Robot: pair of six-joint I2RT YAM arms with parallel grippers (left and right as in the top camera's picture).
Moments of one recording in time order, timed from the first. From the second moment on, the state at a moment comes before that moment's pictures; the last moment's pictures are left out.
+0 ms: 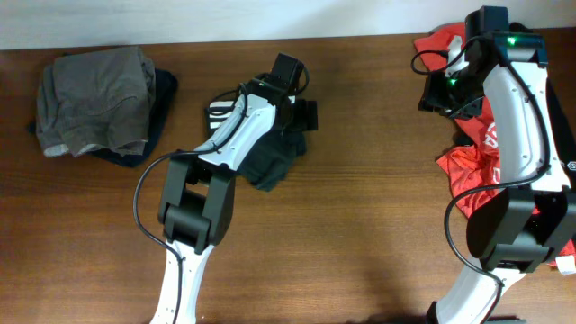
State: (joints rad) left arm -0.46 2.38 1.97 -0.76 0.09 -0.43; right arm -0.12 1.99 1.99 -1.33 -0.16 0.13
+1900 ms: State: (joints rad) left arm -0.49 2.48 2.22 -1.08 0.06 -0.07; right arm -0.12 1.99 1.99 -1.33 -0.16 0.11
